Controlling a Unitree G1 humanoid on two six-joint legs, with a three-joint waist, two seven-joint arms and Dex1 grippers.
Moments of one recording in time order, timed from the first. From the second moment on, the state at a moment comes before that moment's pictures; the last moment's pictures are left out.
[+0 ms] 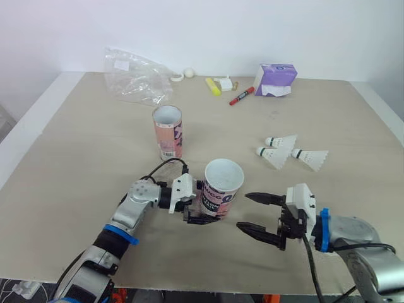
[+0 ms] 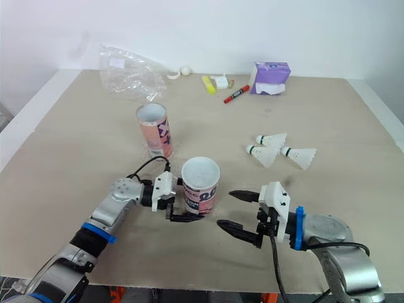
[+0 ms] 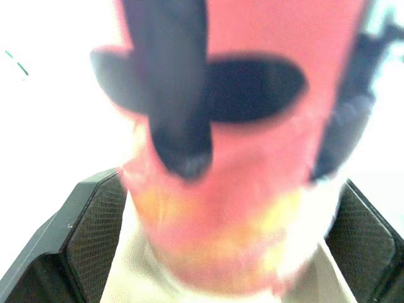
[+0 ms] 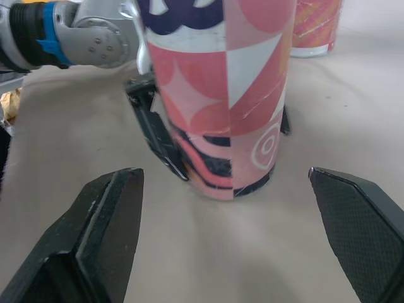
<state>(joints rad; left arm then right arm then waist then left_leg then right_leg) -0.48 0.32 -0.31 0.28 -0.21 -0.10 -1.23 0.07 -0.64 -0.11 -0.45 0.48 0.39 1.04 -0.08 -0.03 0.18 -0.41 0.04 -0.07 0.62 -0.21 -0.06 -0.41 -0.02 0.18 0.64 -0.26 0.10</state>
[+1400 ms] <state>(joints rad) -0.19 0.57 -0.14 -0.20 -0.42 0.18 -1.19 -0.19 -0.42 0.21 -0.14 0.29 0.12 0.98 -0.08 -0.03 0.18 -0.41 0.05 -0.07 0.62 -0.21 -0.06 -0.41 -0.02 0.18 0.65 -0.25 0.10</state>
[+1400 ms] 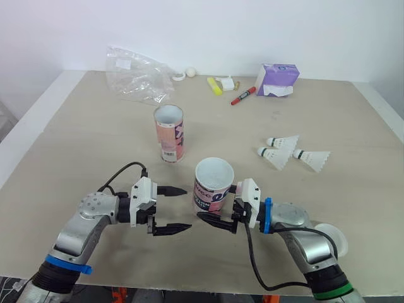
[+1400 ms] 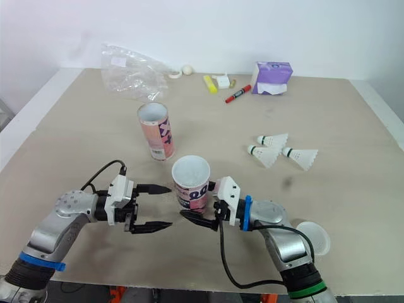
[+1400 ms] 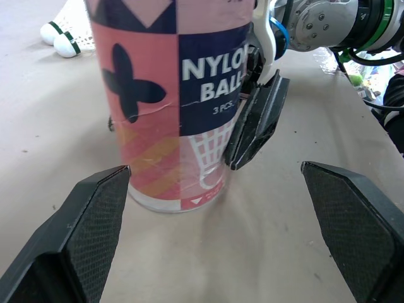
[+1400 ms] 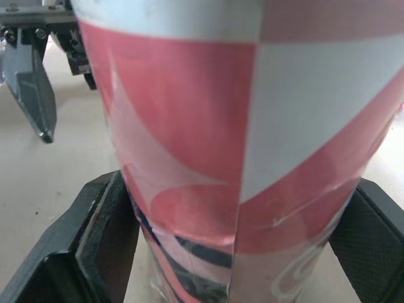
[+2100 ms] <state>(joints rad) -0.16 0.57 -0.14 -0.23 -0.41 0.17 -1.15 -0.26 -0.38 0.26 -0.07 0.29 0.12 1.03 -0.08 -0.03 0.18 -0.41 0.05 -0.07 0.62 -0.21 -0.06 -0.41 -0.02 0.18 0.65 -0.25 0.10</state>
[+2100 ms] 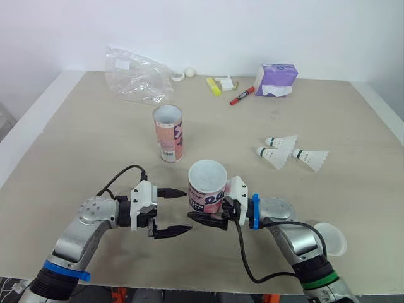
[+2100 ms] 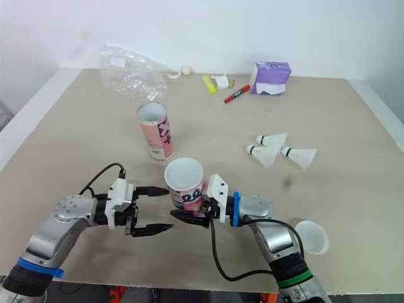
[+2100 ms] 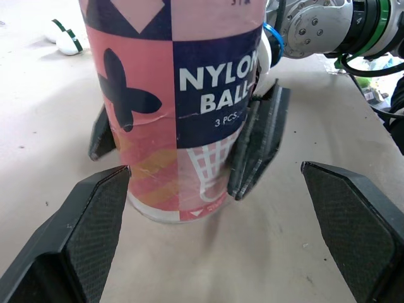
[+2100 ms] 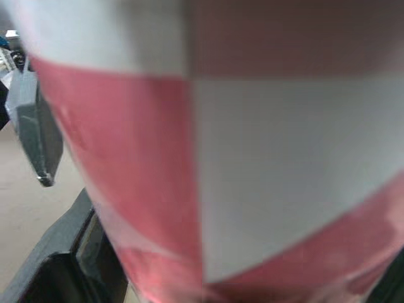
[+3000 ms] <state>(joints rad) -0.21 0.53 -0.18 -0.22 -0.44 0.19 -1.17 0.14 -0.55 -0.63 -0.22 0.57 0.31 0.64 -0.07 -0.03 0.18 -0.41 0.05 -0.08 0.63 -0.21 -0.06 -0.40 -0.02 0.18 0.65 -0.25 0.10</state>
